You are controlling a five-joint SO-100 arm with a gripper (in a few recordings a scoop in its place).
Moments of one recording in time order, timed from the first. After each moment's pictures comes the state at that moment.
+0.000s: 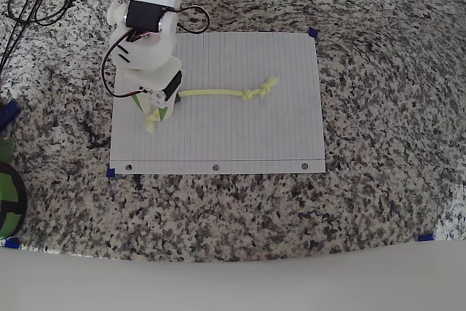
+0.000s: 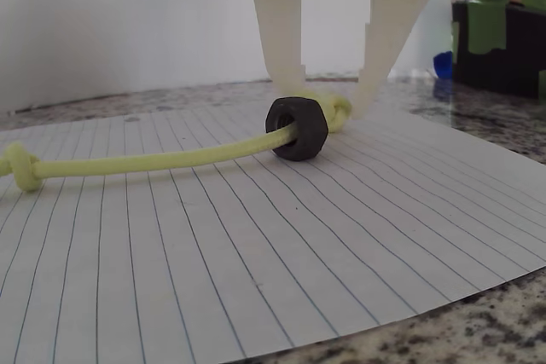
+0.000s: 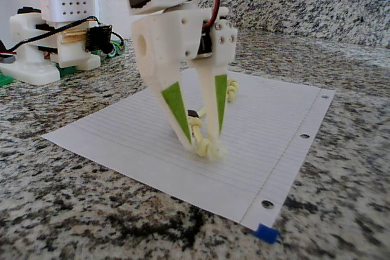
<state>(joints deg) 14.9 80.2 107.0 45.1 -11.0</state>
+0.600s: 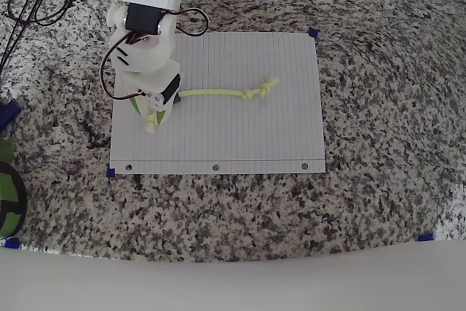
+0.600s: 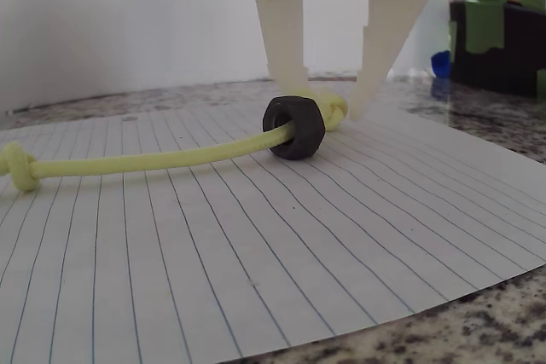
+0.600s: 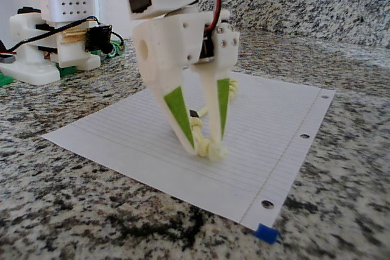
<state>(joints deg) 15.2 79.6 107.0 42.8 -11.0</state>
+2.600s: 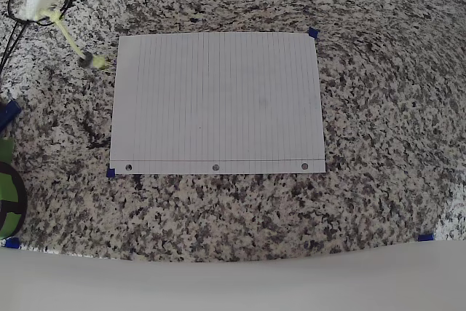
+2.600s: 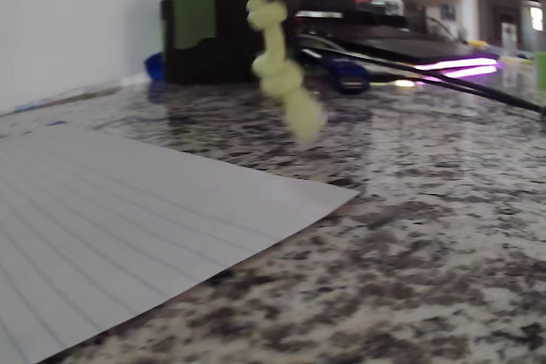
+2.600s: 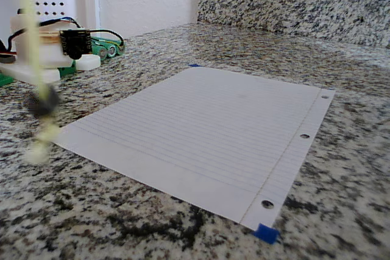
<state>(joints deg) 46.6 134.5 122.3 40.2 -68.7</state>
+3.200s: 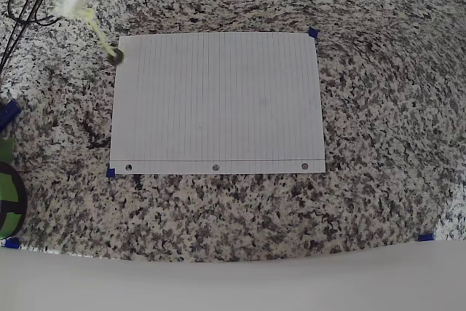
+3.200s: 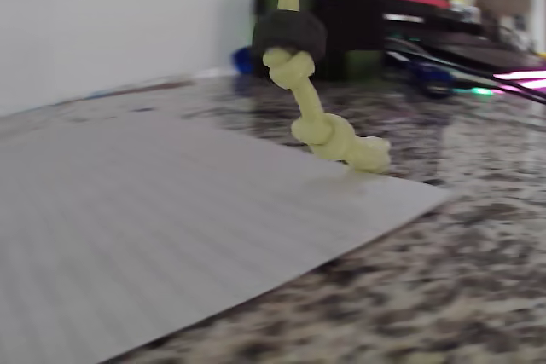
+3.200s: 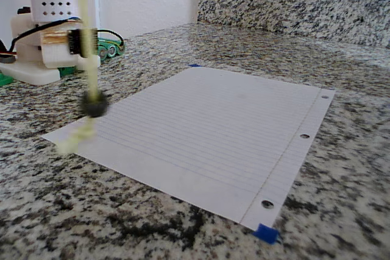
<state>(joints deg) 34.5 156.6 146.2 32.7 -66.8</state>
